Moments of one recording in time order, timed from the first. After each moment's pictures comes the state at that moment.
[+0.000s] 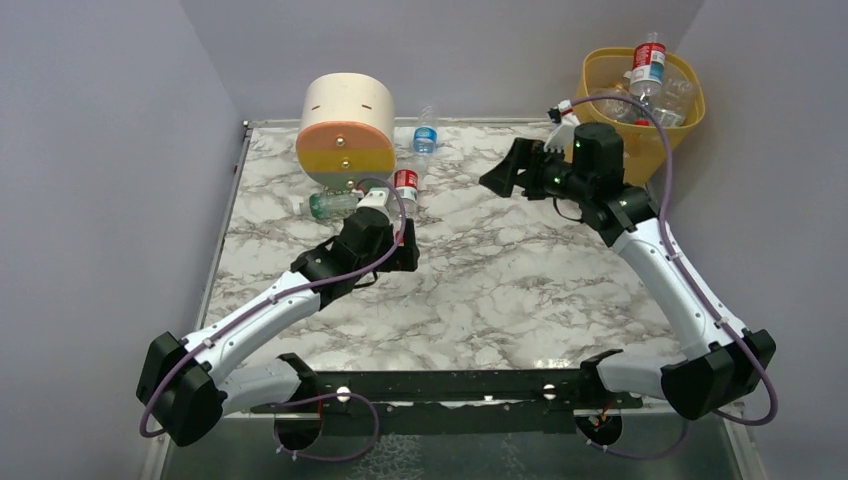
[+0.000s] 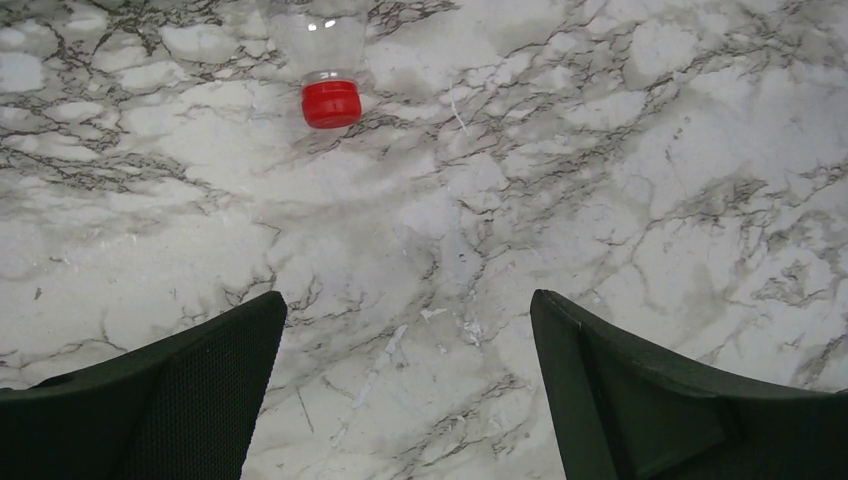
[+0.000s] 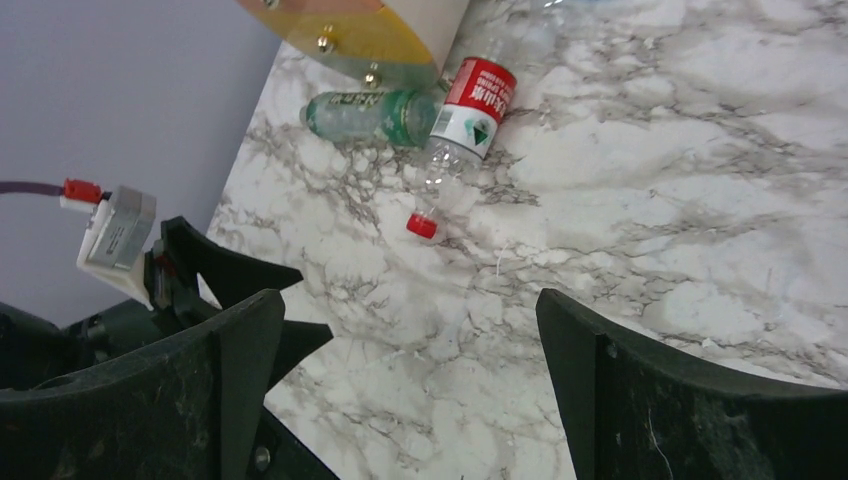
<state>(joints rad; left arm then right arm) -0.71 1.11 0.82 -0.38 -0.19 -0.53 0.34 1.25 1.30 -0.43 -0.34 0.45</state>
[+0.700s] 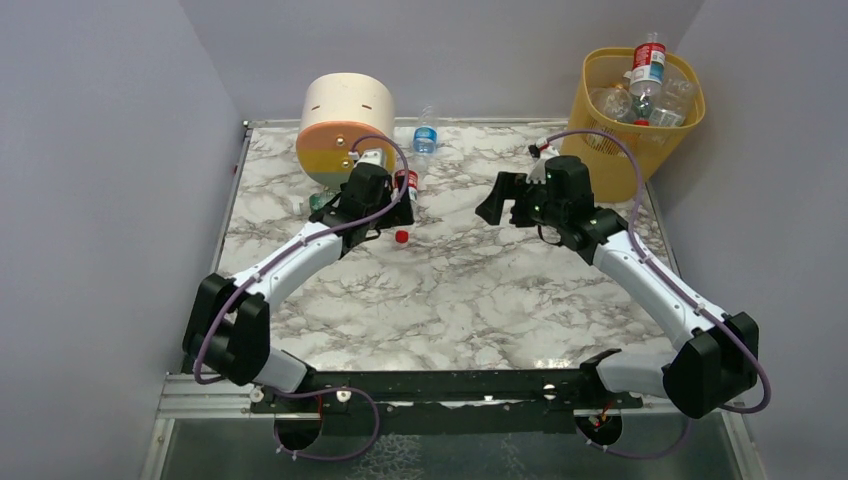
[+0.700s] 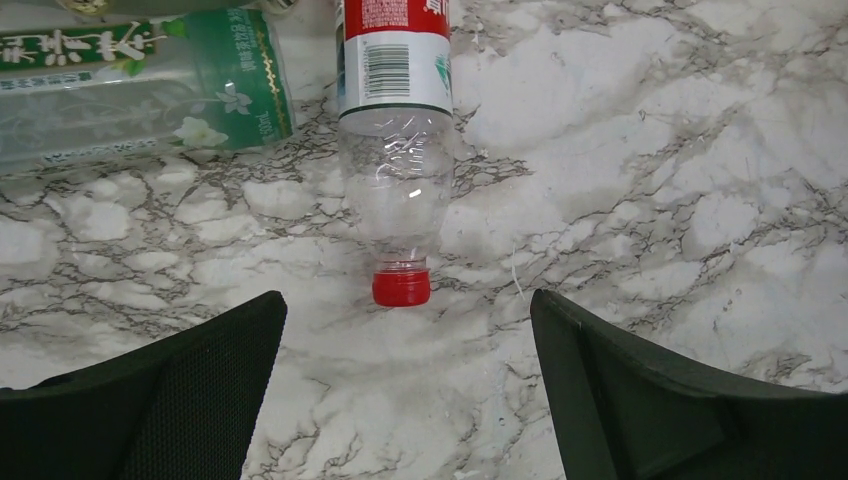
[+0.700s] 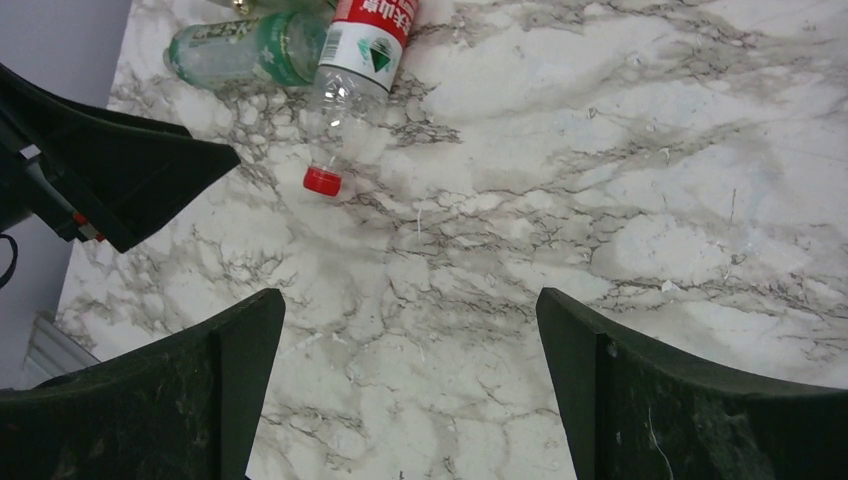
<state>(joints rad) -0.50 1.41 1.02 -0.29 -0.16 -0.48 0.42 1.26 1.04 -0.30 -0.18 0.42</state>
